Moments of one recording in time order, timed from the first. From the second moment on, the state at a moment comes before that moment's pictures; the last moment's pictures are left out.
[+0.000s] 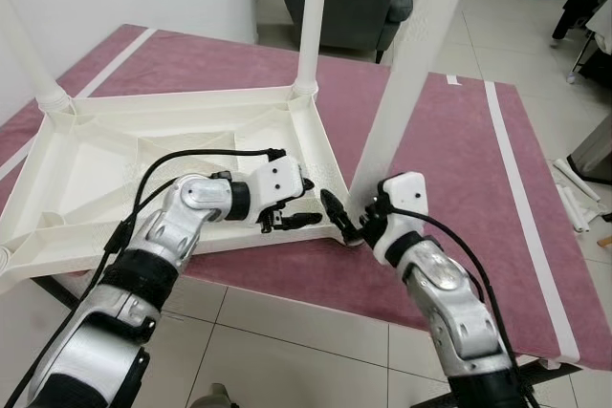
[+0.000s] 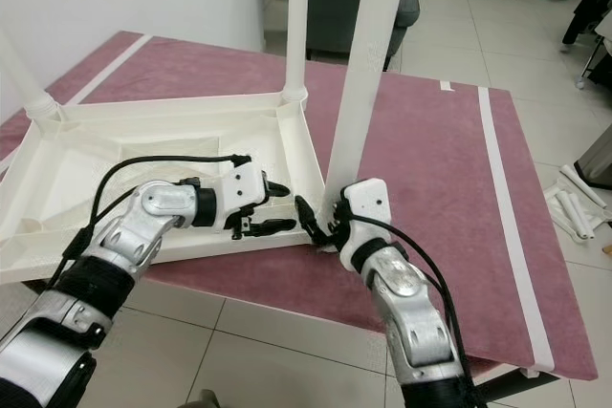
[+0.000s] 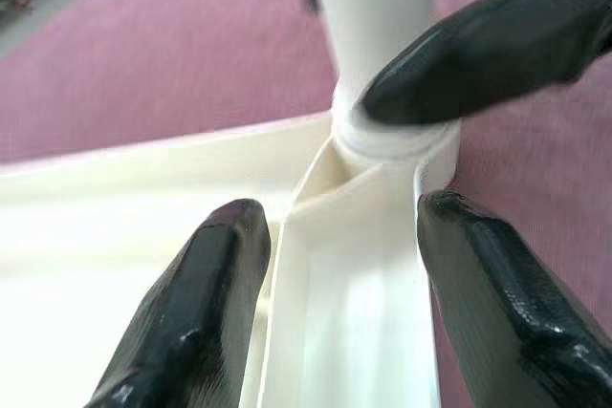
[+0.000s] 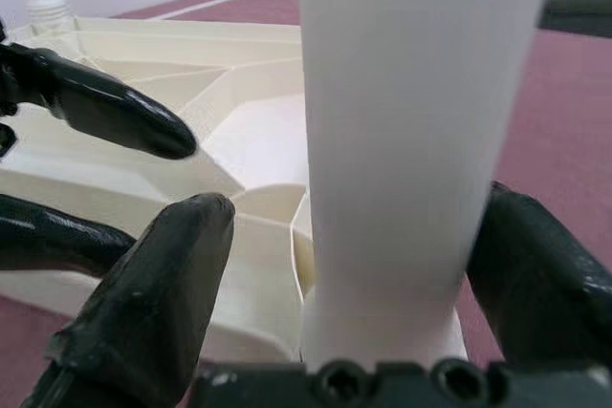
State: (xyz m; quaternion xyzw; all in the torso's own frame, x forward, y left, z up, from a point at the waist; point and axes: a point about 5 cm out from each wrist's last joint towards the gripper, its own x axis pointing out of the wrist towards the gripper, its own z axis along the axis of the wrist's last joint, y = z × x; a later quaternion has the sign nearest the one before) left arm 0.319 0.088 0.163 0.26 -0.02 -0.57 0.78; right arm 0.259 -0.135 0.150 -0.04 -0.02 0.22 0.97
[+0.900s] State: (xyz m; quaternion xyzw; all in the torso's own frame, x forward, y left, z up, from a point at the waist) left arm 0.262 0.111 0.149 0.16 0.05 -0.52 0.84; right arm 0.196 -0.152 0.084 -0.07 0.10 0.21 0.97
